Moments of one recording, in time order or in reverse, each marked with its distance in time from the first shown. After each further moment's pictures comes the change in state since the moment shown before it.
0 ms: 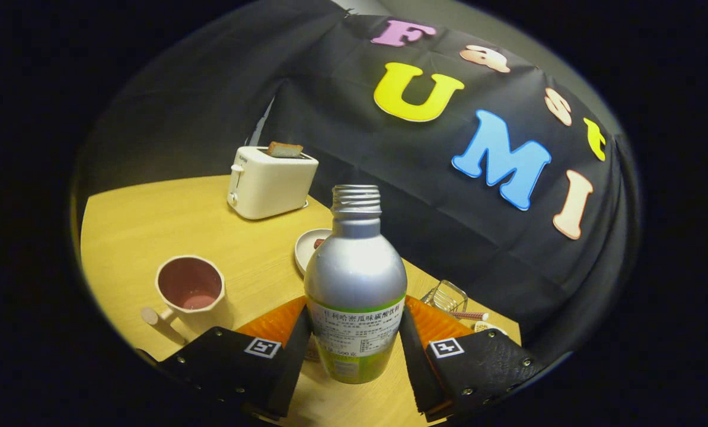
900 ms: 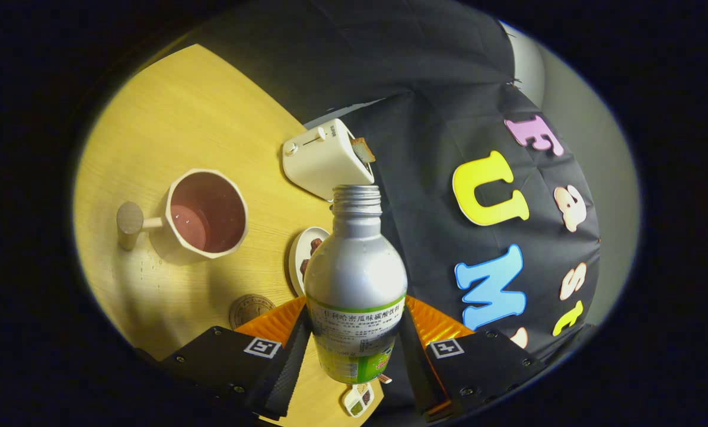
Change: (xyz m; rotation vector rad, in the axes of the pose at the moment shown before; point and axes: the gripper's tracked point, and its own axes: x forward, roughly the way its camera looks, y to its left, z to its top) arm -0.010 0.019 0.029 -0.811 -0.073 -0.078
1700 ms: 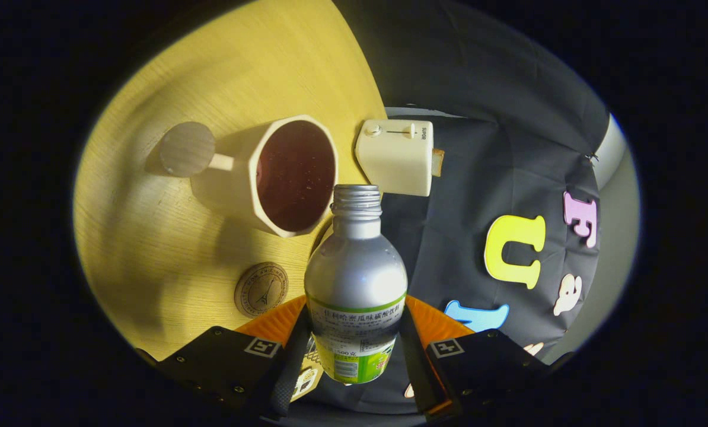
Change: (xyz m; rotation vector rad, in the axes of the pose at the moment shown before) arm 0.004 0.034 -0.001 -0.496 0.069 0.072
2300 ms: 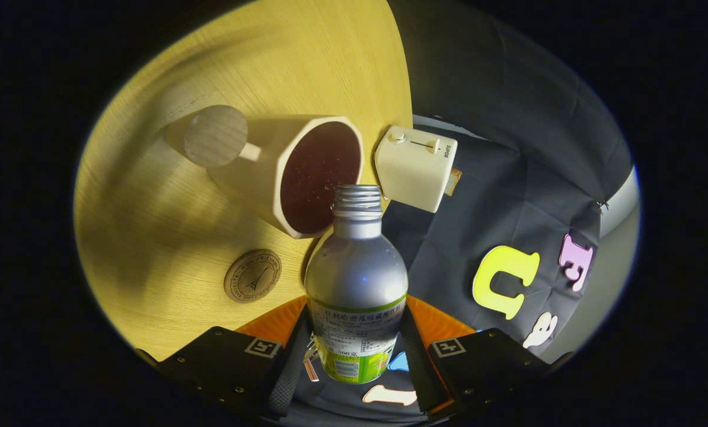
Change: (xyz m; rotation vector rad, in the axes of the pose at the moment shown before) arm 0.001 -0.003 0.012 -0.231 0.012 0.005
